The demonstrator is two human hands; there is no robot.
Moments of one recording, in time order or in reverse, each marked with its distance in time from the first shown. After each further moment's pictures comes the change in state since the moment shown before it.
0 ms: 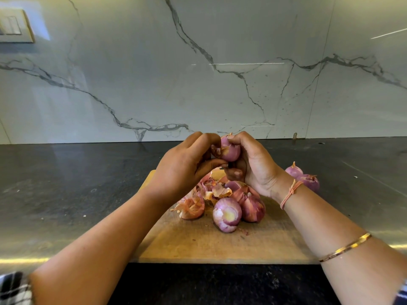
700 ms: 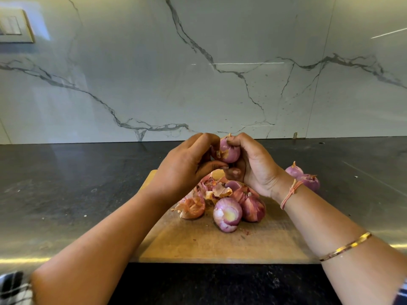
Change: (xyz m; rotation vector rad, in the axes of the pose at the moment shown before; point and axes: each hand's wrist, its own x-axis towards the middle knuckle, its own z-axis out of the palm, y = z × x) left_hand 0.000 -0.002 0.001 -0.059 -0.025 -0.014; right_hand -0.004 -0.003 0.004 0.040 0.004 0.027
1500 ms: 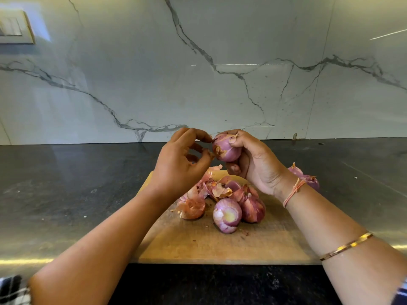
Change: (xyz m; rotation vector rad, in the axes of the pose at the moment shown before) left_hand 0.003 0.009 -0.001 -0.224 0.165 -0.357; right_hand 0.007 0.001 -0.010 -0.038 0.041 -0.115
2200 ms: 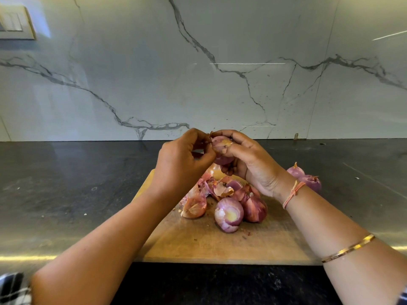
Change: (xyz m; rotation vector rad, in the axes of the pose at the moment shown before) left_hand -0.001 0.008 0.002 0.108 0.086 -0.070; right_hand 0.000 0.005 0.000 -0.049 -0.102 -0.039
